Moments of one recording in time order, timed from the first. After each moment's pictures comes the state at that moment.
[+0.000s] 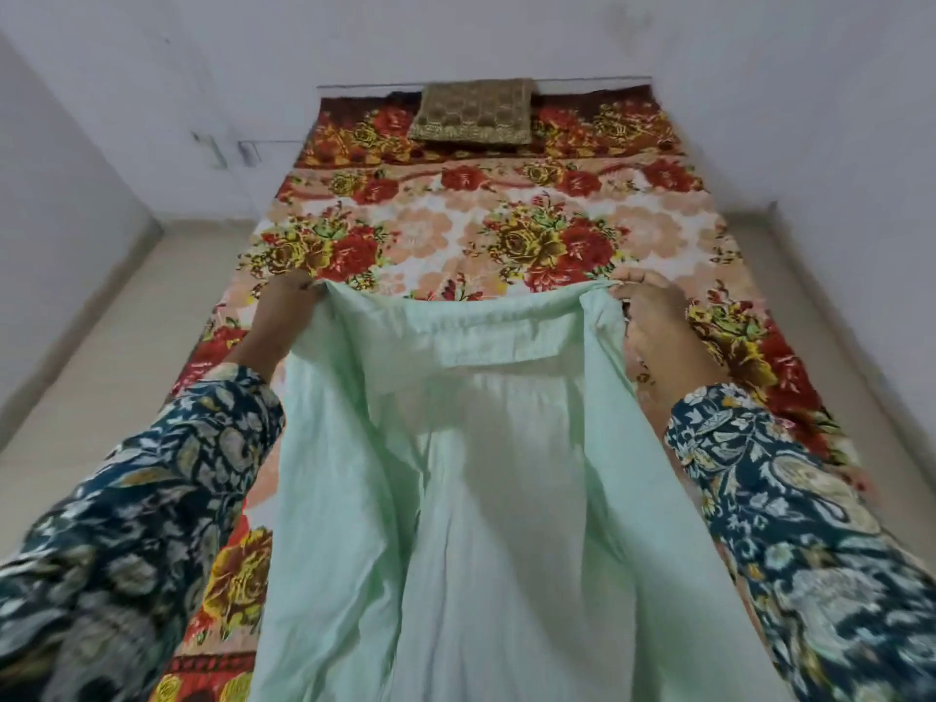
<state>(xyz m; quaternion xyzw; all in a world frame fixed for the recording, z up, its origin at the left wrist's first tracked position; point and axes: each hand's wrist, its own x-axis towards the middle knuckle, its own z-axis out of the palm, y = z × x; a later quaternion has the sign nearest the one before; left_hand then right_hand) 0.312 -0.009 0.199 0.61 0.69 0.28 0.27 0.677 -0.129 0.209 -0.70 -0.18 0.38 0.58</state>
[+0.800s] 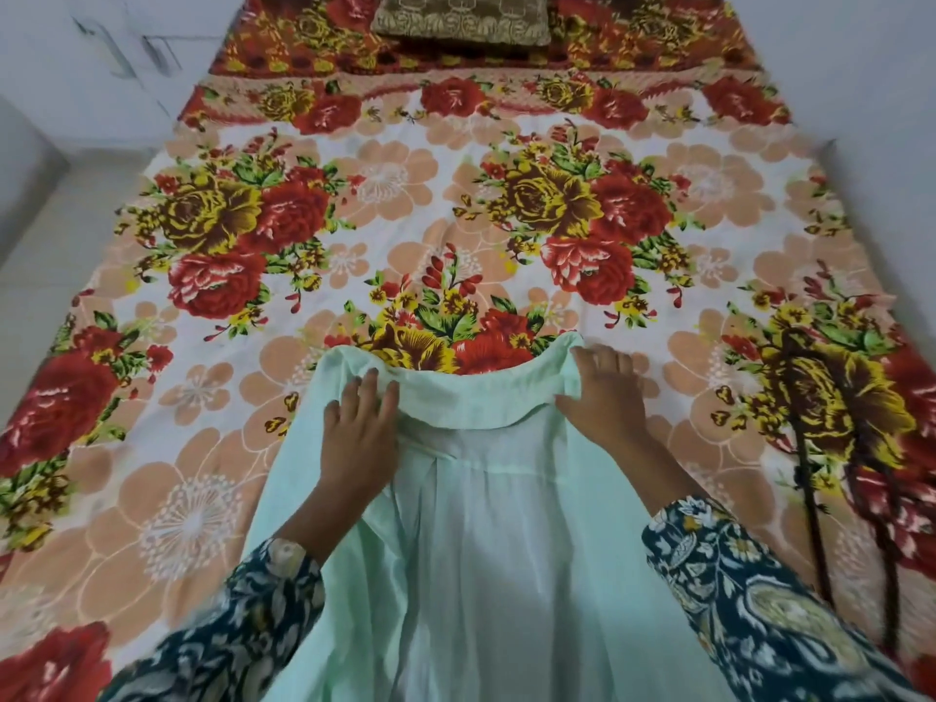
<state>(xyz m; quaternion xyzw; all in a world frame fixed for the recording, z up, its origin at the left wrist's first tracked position) 0.394 0.012 -0.038 0.83 0.56 -0.07 0.00 0.672 -0.021 -0.027 -0.81 -0.56 0.16 0.03</state>
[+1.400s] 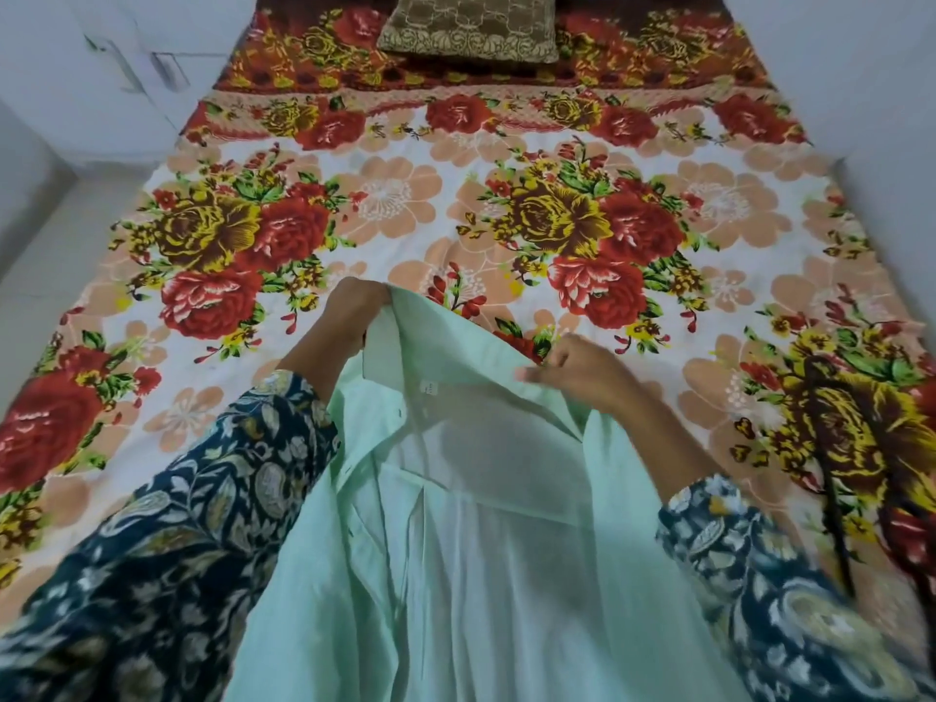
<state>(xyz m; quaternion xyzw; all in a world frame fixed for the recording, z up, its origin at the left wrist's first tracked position) 0.445 0.166 0.039 0.46 0.69 0.24 0.50 0.668 0.043 0.013 -0.76 -0.53 0.37 0.10</state>
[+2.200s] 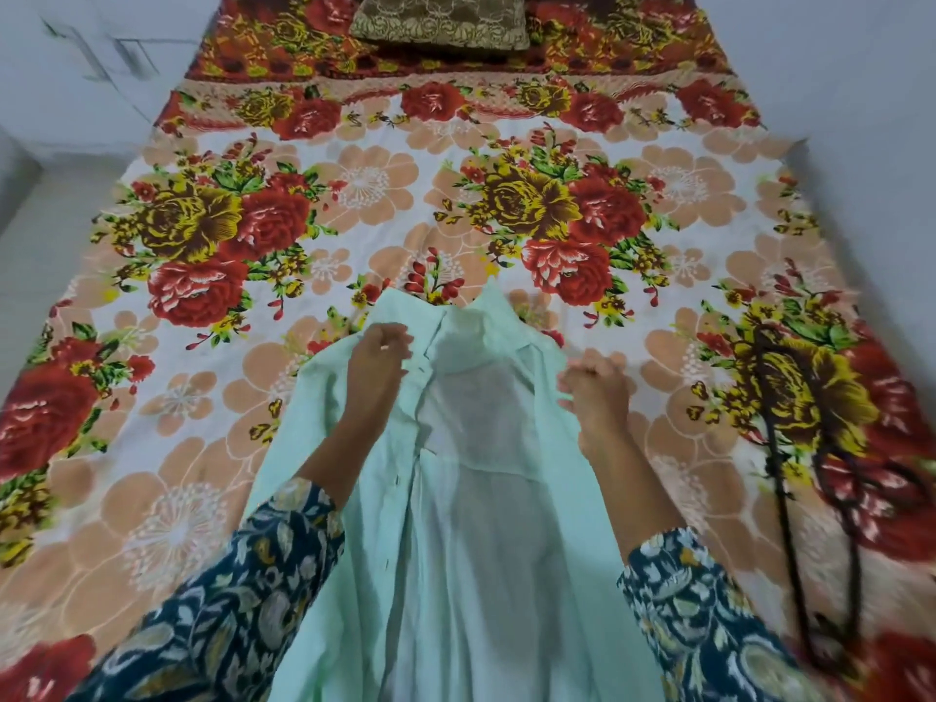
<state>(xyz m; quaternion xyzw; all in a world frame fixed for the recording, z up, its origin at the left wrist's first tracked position) 0.456 0.062 0.007 0.48 0.61 0.37 0.51 0.654 -0.019 -0.001 -0.76 -0.13 0.40 0.50</state>
